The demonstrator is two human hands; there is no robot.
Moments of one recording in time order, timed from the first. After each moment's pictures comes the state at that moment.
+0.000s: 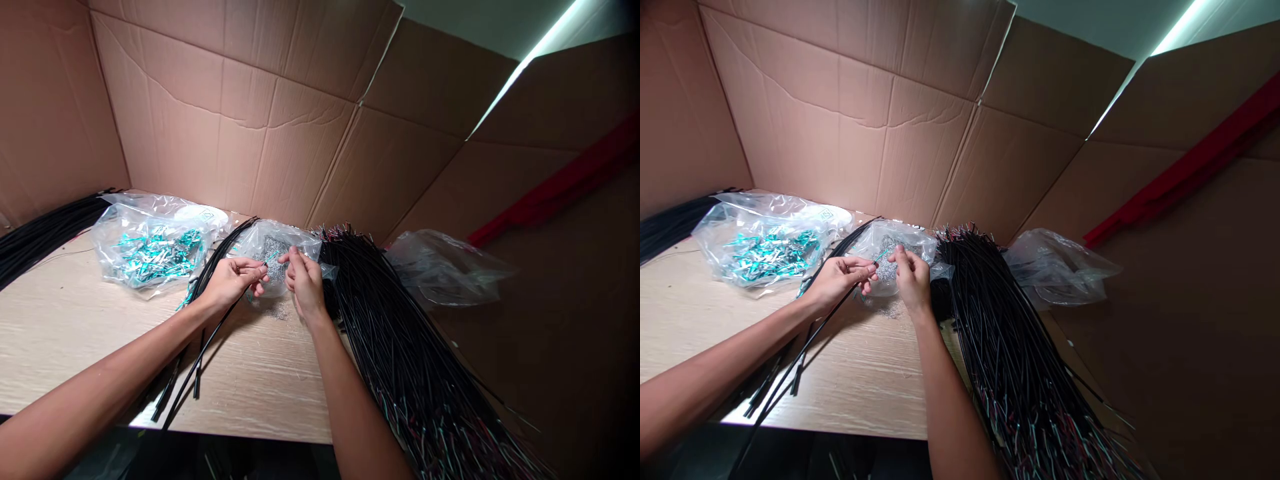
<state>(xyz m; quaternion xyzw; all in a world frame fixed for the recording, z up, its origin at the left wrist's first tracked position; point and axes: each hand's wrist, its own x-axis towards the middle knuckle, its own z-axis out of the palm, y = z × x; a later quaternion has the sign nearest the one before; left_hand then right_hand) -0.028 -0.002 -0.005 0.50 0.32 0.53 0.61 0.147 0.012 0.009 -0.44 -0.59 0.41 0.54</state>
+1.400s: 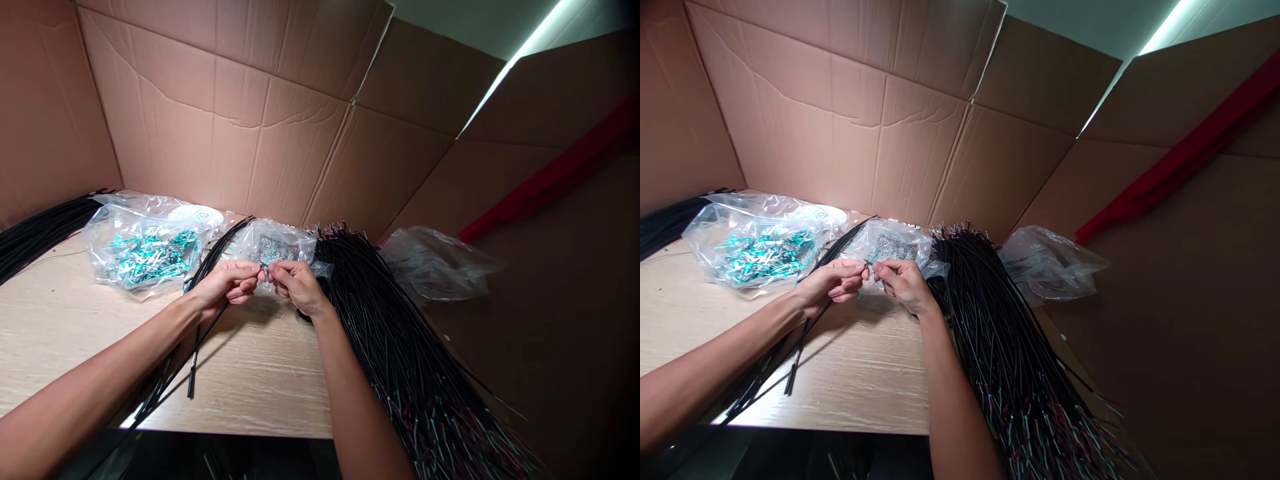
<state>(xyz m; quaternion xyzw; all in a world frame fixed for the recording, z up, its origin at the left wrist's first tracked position) -0.038 -0.010 0.009 0.54 0.27 0.43 0.67 0.163 0.006 0.016 -0.34 -0.65 0.55 0.39</state>
